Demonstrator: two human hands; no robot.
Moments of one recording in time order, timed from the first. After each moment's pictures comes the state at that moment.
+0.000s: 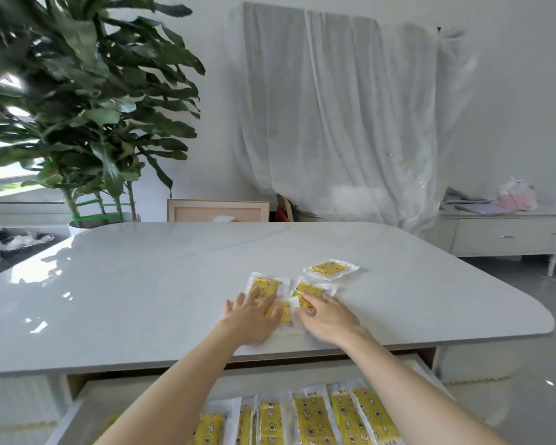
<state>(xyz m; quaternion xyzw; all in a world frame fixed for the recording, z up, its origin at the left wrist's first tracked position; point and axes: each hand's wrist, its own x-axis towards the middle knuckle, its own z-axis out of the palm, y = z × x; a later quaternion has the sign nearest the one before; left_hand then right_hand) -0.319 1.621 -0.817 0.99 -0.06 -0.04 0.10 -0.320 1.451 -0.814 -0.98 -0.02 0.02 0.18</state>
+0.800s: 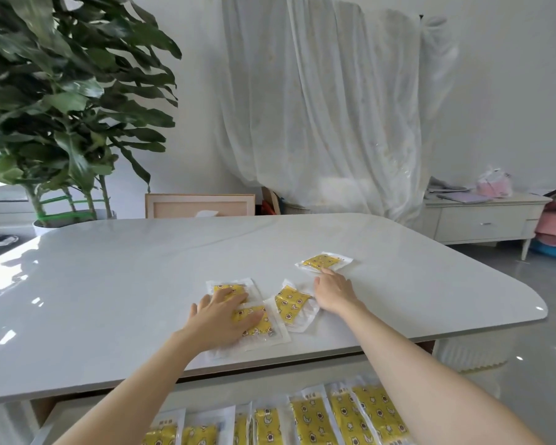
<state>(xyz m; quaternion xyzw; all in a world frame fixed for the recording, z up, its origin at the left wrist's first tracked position) -0.316 1.662 -0.818 0.99 -0.06 -0.01 0.14 -0.256 1.438 -0.813 -0.98 0.06 -0.04 0.19</state>
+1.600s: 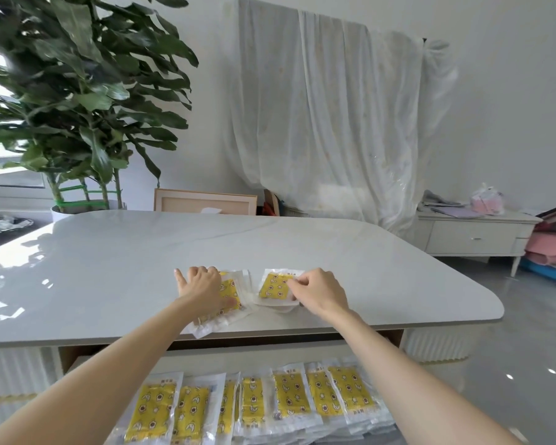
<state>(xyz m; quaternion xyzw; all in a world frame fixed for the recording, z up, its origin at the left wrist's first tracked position) -0.348 1.664 -0.785 1.00 0.02 0.04 0.05 -0.351 1.450 -0.785 -0.94 -0.02 -0.11 0.31</state>
